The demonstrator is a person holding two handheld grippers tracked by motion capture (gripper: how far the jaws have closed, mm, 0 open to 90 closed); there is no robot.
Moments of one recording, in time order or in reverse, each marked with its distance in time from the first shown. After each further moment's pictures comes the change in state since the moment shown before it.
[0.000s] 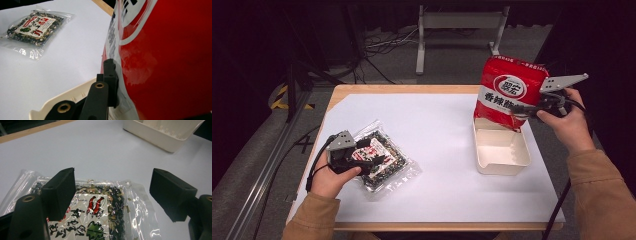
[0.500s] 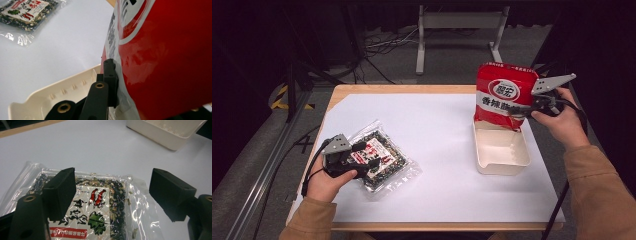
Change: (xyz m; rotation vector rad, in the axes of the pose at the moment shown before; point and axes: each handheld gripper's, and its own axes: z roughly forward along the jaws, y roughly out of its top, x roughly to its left) left arm -0.001 -0.010 -0.009 0.002 0.018 -0.032; right arm -0.009 -0.003 0.018 0.083 -0.007 -0.064
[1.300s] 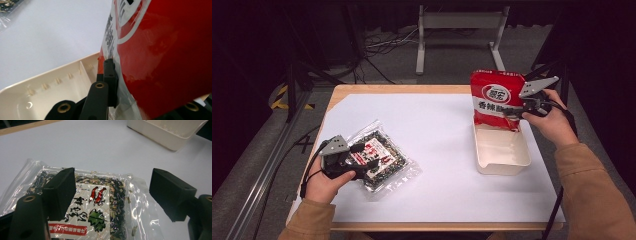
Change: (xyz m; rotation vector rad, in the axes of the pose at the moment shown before) left arm 0.001 -0.003 -0.002 0.005 0.004 -0.011; right arm -0.007 -0.005 0.029 0.083 -0.054 -0.047
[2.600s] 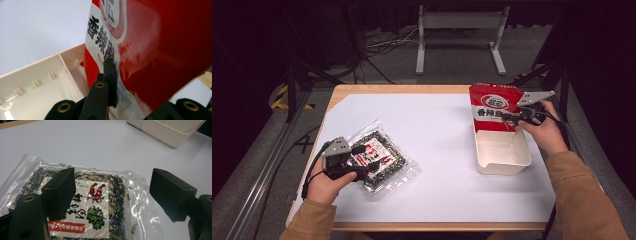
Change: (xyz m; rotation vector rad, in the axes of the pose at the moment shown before) left arm 0.000 -0.004 0.004 0.011 -0.005 -0.006; right arm 0.000 -0.041 0.031 -0.053 -0.077 0.094
